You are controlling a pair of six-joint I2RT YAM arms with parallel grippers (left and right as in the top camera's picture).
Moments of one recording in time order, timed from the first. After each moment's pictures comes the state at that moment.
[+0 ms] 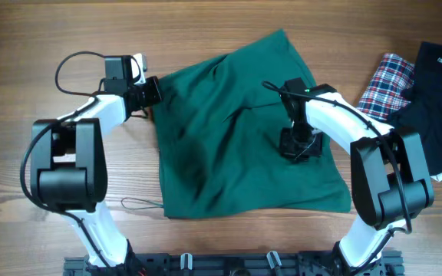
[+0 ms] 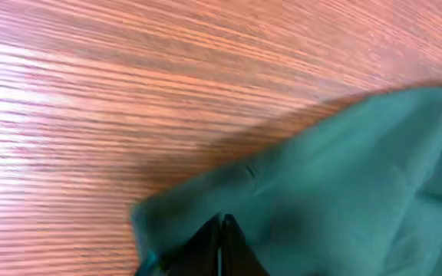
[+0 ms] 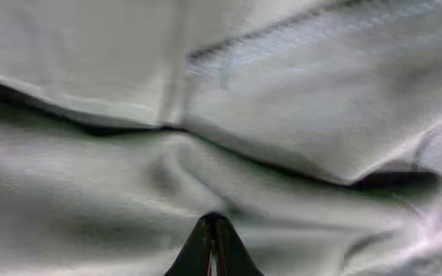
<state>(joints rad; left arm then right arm) 0.00 2.02 1.12 -0.06 0.31 -0.32 0.29 1.91 1.15 -1.03 0.00 0.47</state>
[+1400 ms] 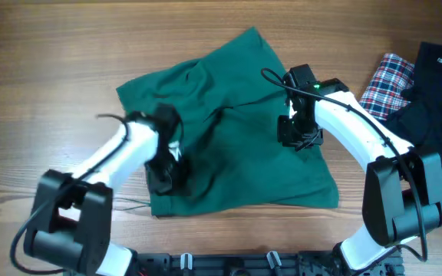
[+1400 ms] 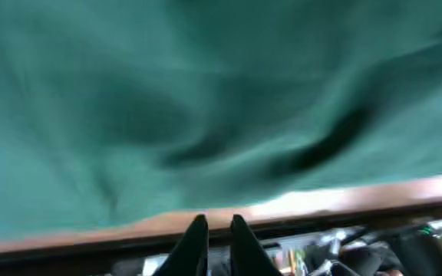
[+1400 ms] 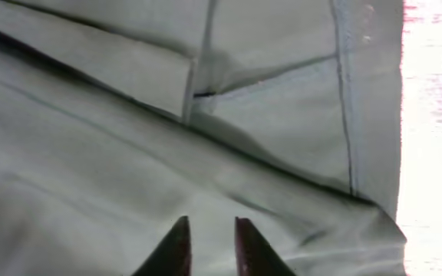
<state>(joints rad) -0.34 1.67 0.93 -1.08 0.44 -0.56 0.29 1.80 1.19 -0.98 -0.07 0.33</state>
